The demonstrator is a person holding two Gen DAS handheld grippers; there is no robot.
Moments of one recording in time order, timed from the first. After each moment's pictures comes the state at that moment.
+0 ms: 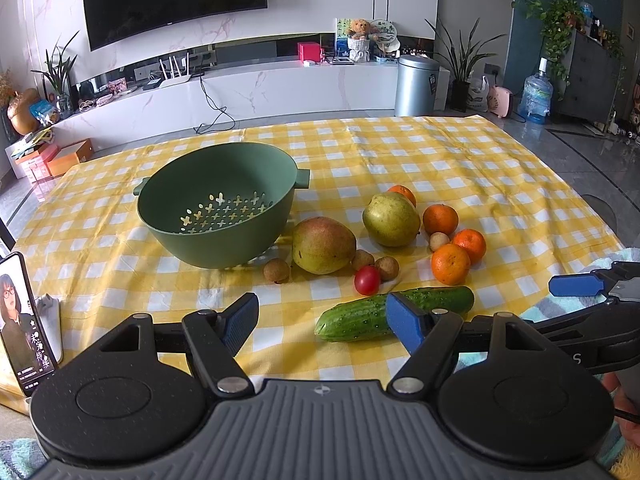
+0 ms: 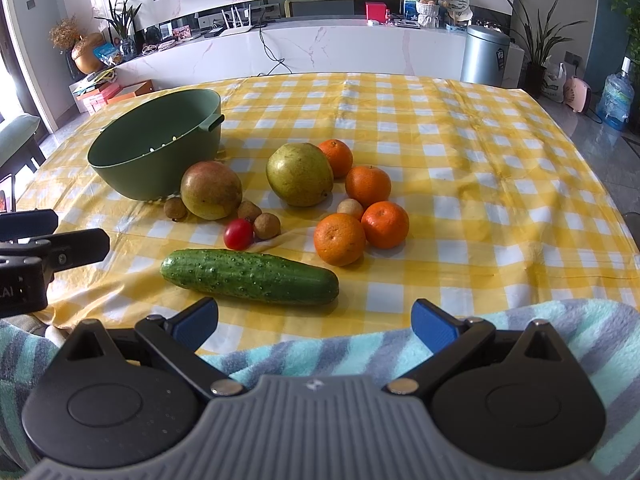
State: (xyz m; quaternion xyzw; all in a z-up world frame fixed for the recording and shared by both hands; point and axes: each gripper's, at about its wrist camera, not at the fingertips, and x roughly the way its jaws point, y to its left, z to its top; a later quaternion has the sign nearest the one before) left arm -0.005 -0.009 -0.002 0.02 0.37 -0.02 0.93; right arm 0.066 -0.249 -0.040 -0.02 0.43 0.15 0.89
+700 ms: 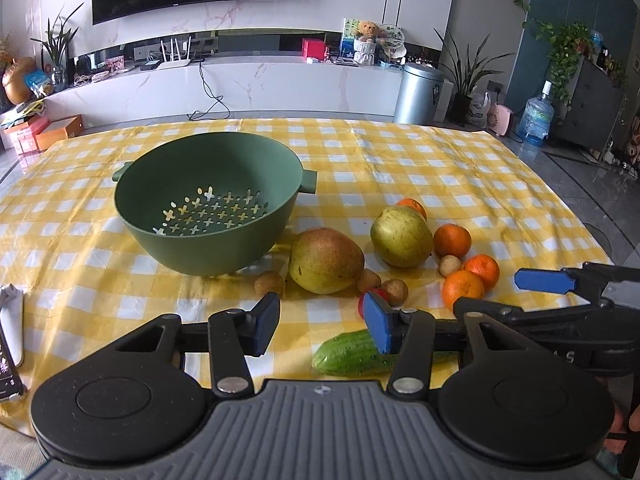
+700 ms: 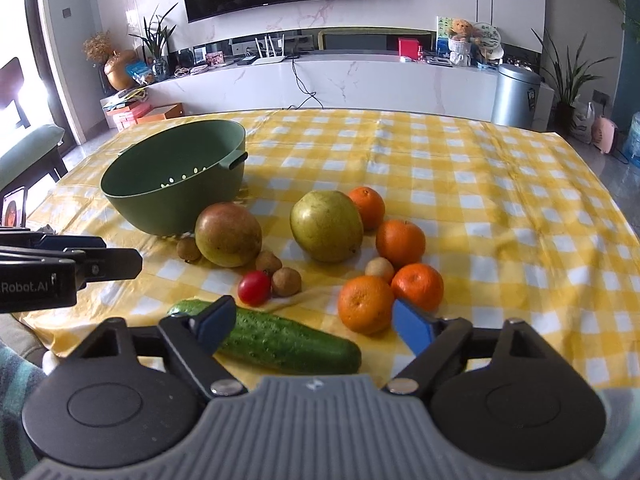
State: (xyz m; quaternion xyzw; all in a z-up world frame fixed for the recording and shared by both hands) left arm 0.038 0.013 -0.026 -0.03 0.37 -0.04 0.93; right arm 0.107 -0.232 -0.048 -0.02 0.37 0.20 0.91
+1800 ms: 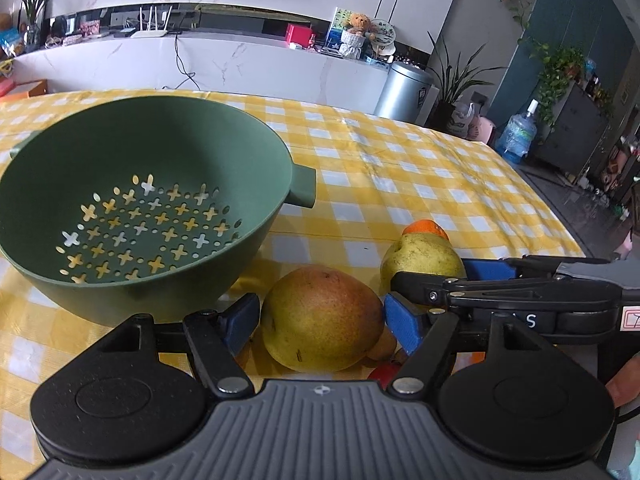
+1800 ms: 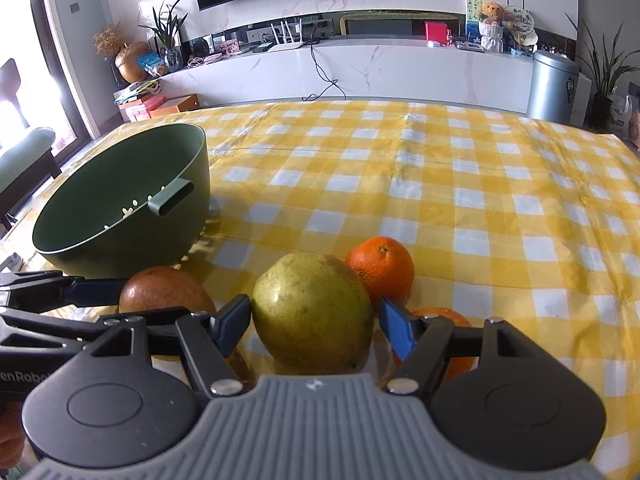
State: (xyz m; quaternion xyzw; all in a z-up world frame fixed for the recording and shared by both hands) left arm 0.130 0.028 -0.086 -0.11 0.38 -0.09 0.91; right arm 0.232 -0.201 -0.098 0.00 0.40 0.24 0.88
